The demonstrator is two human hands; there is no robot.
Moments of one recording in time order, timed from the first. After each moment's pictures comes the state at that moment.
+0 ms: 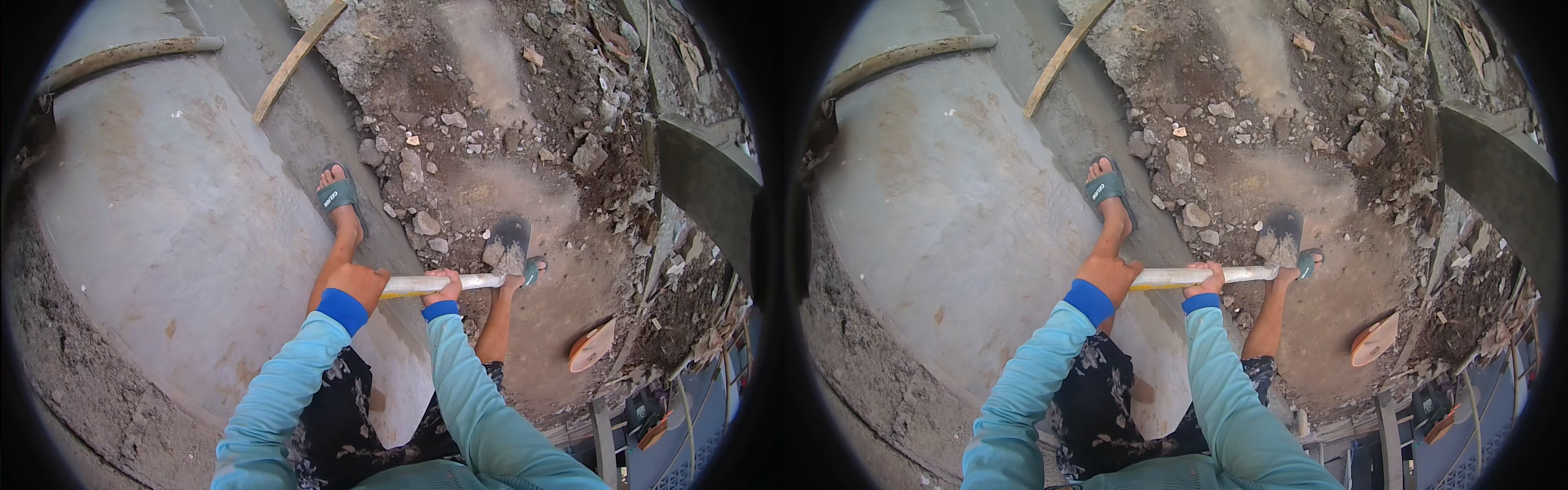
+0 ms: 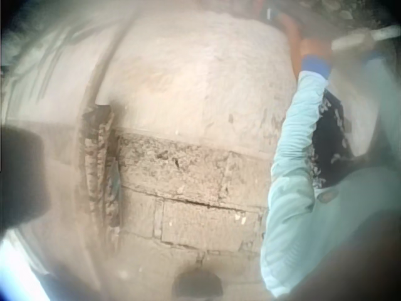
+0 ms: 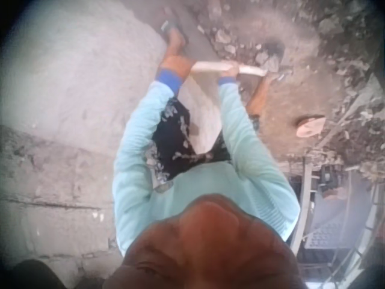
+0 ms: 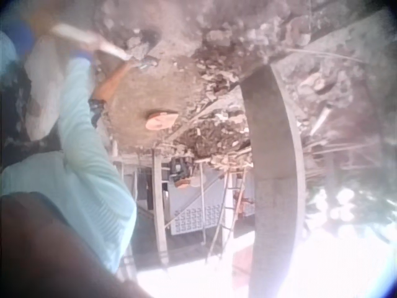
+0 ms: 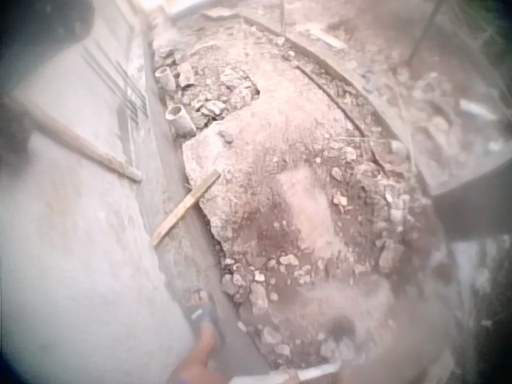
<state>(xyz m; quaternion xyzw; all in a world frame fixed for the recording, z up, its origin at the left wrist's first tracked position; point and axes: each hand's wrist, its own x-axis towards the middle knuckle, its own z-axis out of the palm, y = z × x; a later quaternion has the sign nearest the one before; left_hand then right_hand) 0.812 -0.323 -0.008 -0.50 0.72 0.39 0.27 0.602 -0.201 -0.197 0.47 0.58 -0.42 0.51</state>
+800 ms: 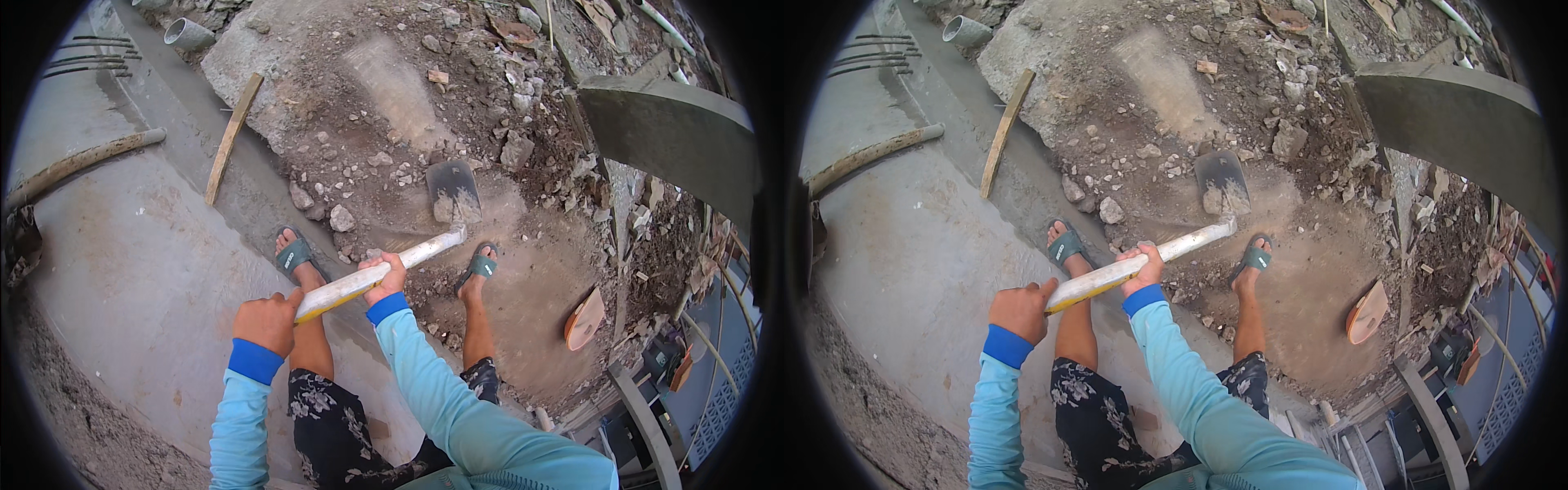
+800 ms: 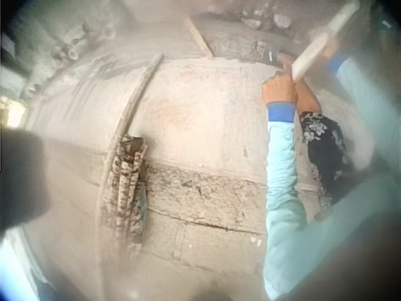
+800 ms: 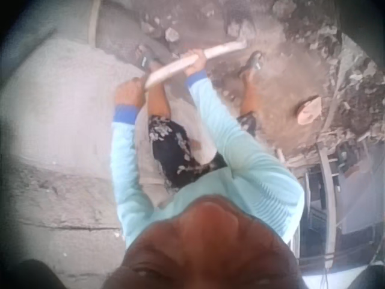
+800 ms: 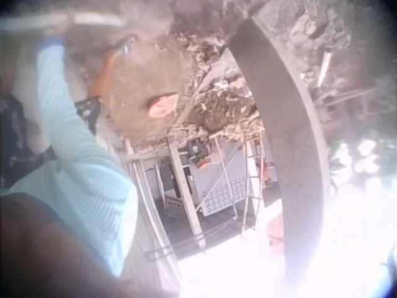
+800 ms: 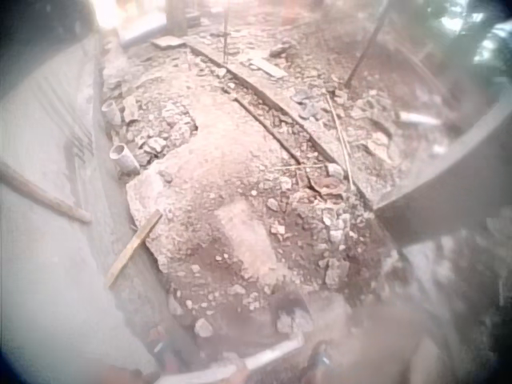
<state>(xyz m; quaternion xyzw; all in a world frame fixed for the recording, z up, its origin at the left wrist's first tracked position) 0.851 -0.429 0.075 -0.53 0.72 0.33 0.30 0.667 -0.356 -0.136 0.45 0.47 -0.49 0.58</state>
